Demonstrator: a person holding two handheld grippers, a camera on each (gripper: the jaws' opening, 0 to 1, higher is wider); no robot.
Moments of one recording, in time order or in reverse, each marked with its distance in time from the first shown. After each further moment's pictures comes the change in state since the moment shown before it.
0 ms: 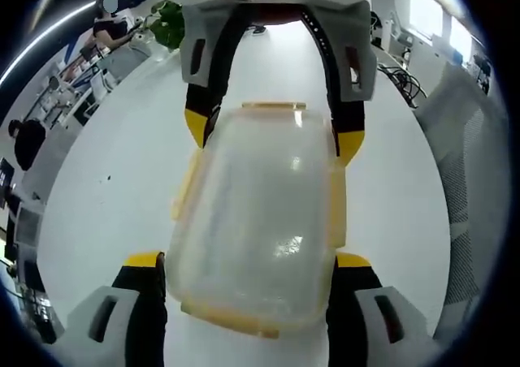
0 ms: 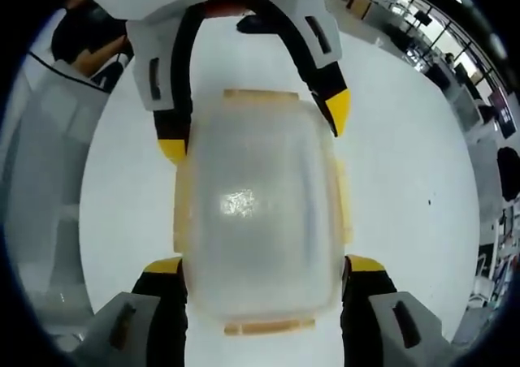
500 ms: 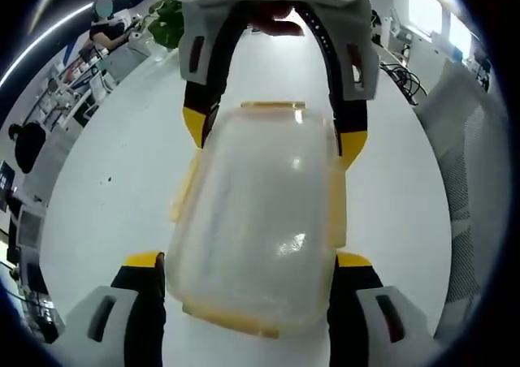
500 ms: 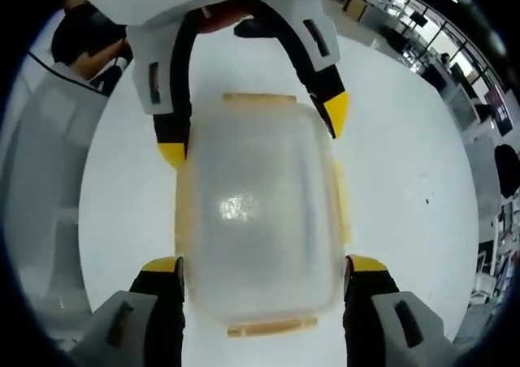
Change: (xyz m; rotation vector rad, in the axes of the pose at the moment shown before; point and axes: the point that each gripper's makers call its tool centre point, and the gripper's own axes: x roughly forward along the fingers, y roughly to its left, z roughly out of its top) left arm -0.002 0.000 0.004 0.013 0.010 0.011; right arm -0.002 0.002 0.001 0.024 -0.032 -0.015
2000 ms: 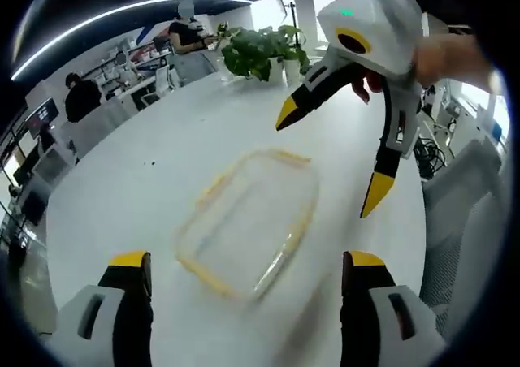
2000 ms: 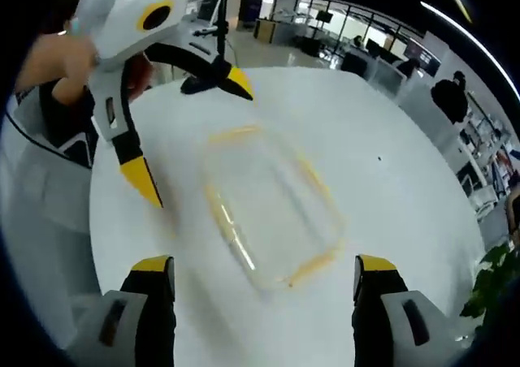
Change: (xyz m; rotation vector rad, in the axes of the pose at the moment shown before) left arm -0.062 -0.021 0.003 -0.360 -0.203 0.187; right arm -0.049 0.033 -0.010 0.403 -0.241 -0.228
